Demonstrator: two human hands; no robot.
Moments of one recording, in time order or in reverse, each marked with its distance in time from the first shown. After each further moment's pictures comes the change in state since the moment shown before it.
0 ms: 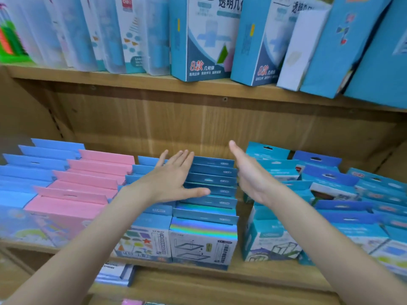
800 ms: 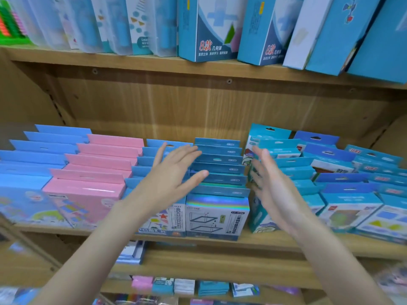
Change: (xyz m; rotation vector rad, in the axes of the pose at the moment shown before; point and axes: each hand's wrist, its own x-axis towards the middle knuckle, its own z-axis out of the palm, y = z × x) left_hand -0.057 0.005 0.019 -0.301 0.434 0.103; right_hand -0.088 0.027 0.028 0.139 0.161 -0.170
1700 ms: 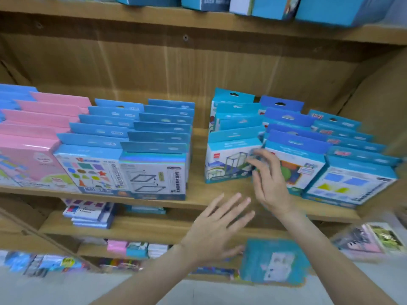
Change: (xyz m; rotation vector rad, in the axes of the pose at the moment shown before) left_hand -0.061 0.161 0.200 0.354 -0.094 0.379; right_hand -0.003 0.123 -0.172 -1.069 0.195 -0.942
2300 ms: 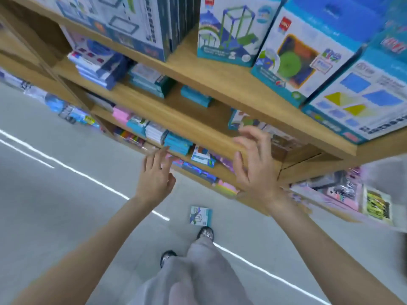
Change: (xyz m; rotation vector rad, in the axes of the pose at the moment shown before) left_hand -0.099 0.163 0.077 -0.178 -0.061 -1.002; right_hand -0.150 0.002 -0.048 0.453 -0.267 -0.075
